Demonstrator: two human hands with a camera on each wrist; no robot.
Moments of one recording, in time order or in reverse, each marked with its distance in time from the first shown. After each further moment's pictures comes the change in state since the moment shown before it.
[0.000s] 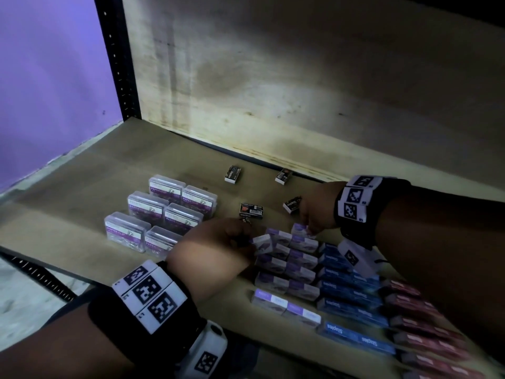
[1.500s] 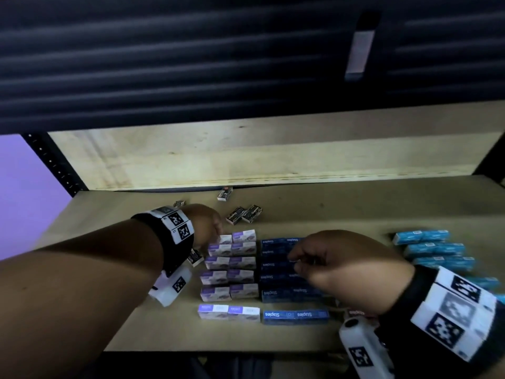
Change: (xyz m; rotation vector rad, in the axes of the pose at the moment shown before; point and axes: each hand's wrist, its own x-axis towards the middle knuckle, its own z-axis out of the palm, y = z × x) left_hand 0.121 0.082 0.036 0.886 -0.572 -0.054; right_hand -0.204 0.036 0.115 0.752 0.530 0.044
